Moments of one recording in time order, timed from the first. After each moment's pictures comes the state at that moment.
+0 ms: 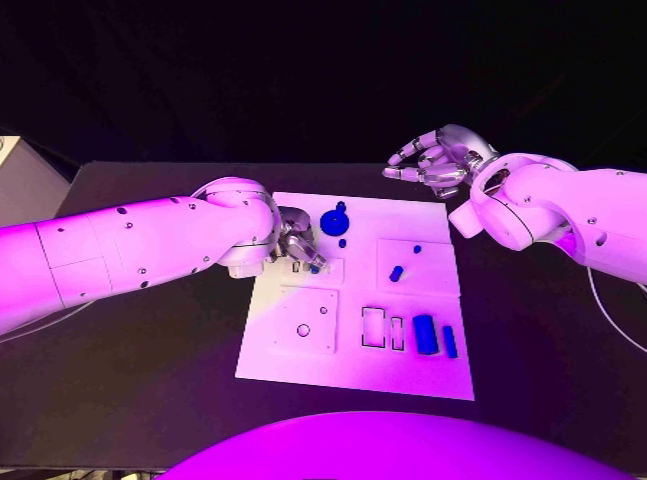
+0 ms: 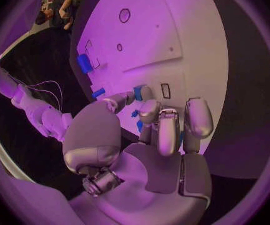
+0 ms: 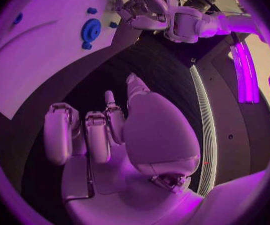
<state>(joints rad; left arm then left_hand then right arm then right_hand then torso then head) 1.31 -0.57 -0.17 1.40 -1.08 0.19 -0.52 0.93 -0.20 0.57 0.15 0.42 0.95 0.01 0.78 0.77 1.33 -0.05 1.22 0.98 1.46 -0.09 1.52 1.31 0.09 1.29 0.02 1.39 1.18 1.34 -0.84 -0.15 1.47 -0.67 -0.42 0.01 1.38 -0.12 0.03 0.29 0.22 0.84 0.16 0.34 0.28 1.40 0.08 1.40 1.31 1.47 0.00 1.54 1.31 0.05 1.47 0.10 1.34 1.31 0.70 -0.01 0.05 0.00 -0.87</state>
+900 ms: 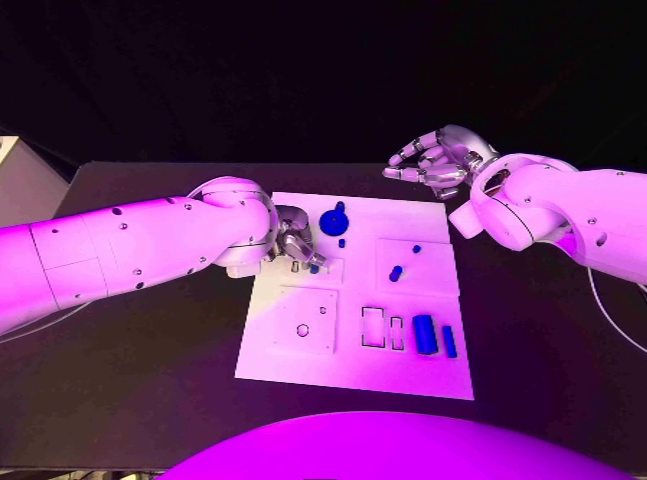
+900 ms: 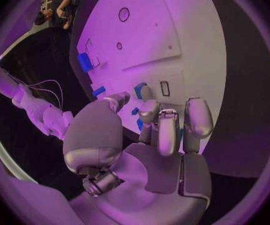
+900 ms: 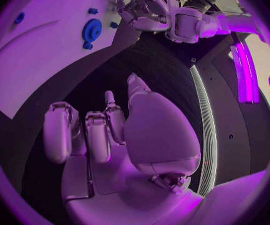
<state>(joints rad) 1.31 -0.58 -0.16 1.42 -1.09 0.17 -0.52 0.97 -0.20 0.42 0.29 0.27 0.95 0.01 0.77 0.77 1.32 -0.05 1.22 0.97 1.46 -0.09 1.52 1.31 0.09 1.30 0.03 1.39 1.18 1.34 -0.84 -0.15 1.47 -0.67 -0.42 0.01 1.36 -0.12 0.03 0.29 0.22 0.84 0.16 0.34 0.28 1.39 0.08 1.39 1.31 1.47 0.00 1.54 1.31 0.05 1.46 0.11 1.33 1.31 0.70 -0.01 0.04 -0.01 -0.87</state>
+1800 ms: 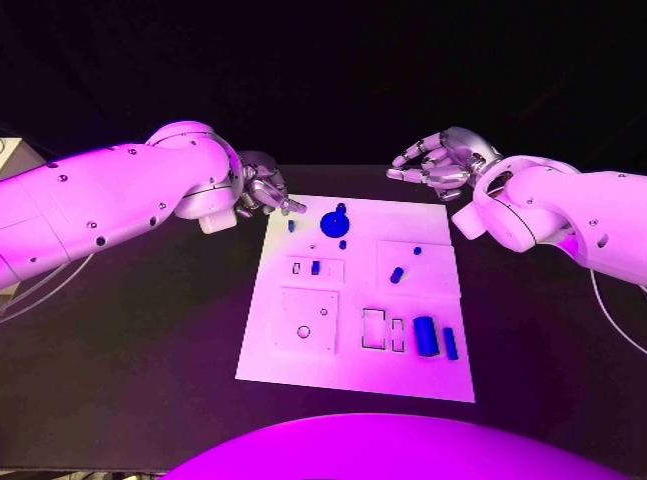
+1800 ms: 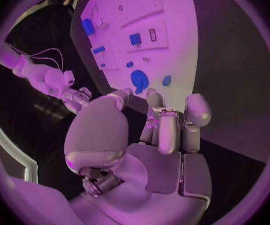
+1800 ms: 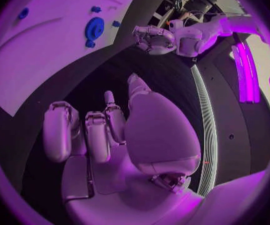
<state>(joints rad) 1.35 -0.64 -0.02 1.33 -1.03 0.16 -0.52 1.09 -0.17 0.37 0.29 0.24 0.81 0.09 0.67 0.74 1.15 0.01 1.09 0.76 1.47 -0.06 1.47 1.31 0.09 1.23 0.05 1.32 1.07 1.33 -0.84 -0.15 1.46 -0.67 -0.42 0.01 1.36 -0.12 0.03 0.29 0.22 0.83 0.17 0.34 0.28 1.38 0.08 1.38 1.31 1.47 0.00 1.54 1.31 0.05 1.46 0.11 1.32 1.31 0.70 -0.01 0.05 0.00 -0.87</state>
